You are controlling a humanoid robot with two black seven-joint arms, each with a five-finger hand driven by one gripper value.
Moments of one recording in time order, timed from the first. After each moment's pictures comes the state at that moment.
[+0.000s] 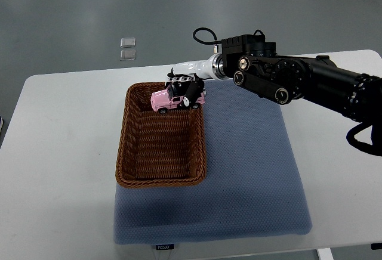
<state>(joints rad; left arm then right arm) -0.03 0.00 -0.05 -0.19 0.13 0.01 -0.01 1.31 0.00 -0.02 0.63 -1.02 0.33 0.04</state>
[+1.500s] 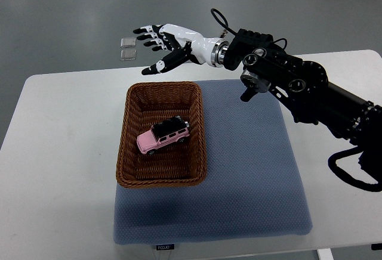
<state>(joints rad) -0.04 0.00 -0.05 -0.21 0.13 0.01 -0.01 1.05 -0.01 0.69 0.72 -0.74 0.24 0.09</state>
